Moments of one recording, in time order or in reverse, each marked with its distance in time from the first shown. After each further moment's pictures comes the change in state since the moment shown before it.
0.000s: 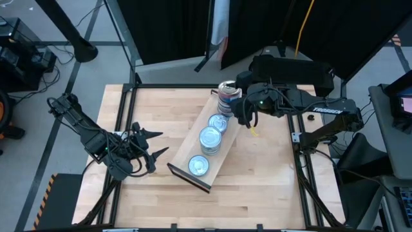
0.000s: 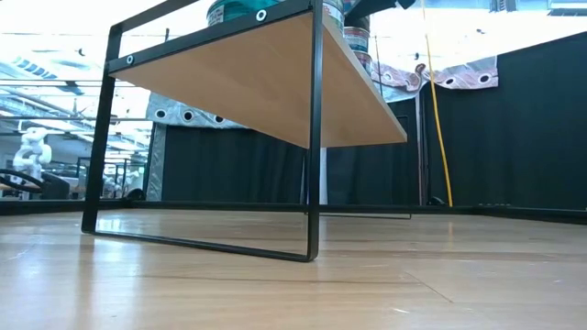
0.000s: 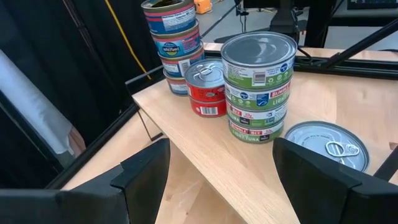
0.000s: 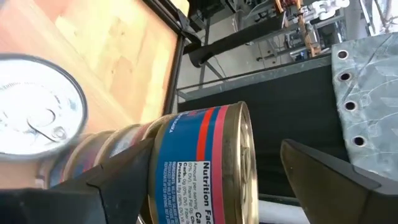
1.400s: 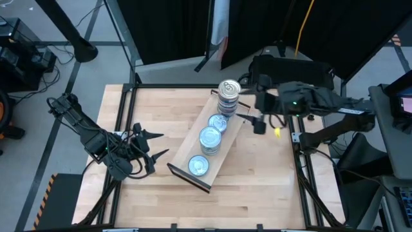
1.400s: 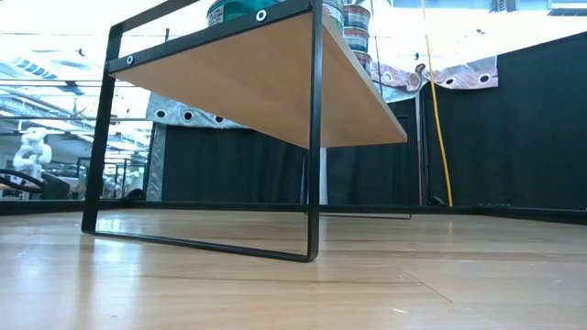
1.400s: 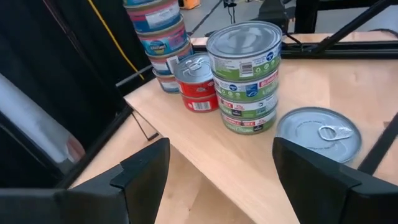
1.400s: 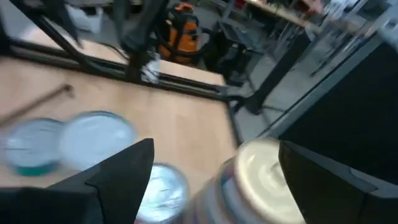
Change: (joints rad) left arm 0.000 0.000 0.000 0.004 0.047 0.079; right arm 0.076 -0.155 0.016 -0.027 -0.227 0.556
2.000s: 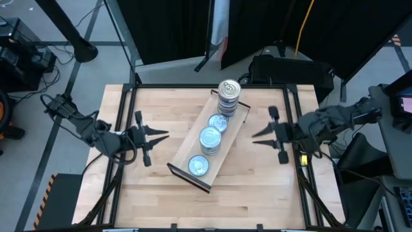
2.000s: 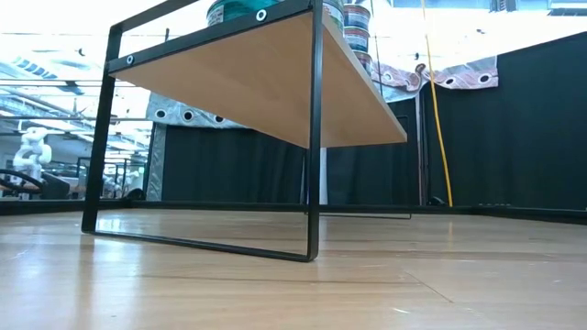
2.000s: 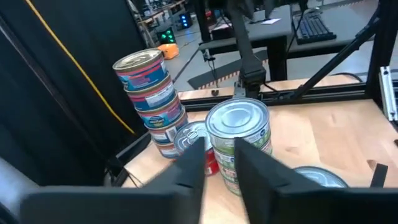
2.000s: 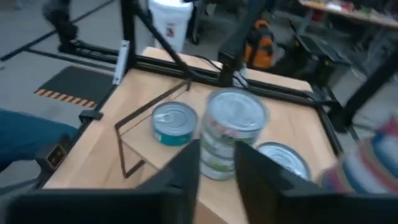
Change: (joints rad) left arm 0.115 -0.109 0.001 0.365 0.134 0.530; right arm 0.335 -0.256 -0.302 0.037 -0.019 0.257
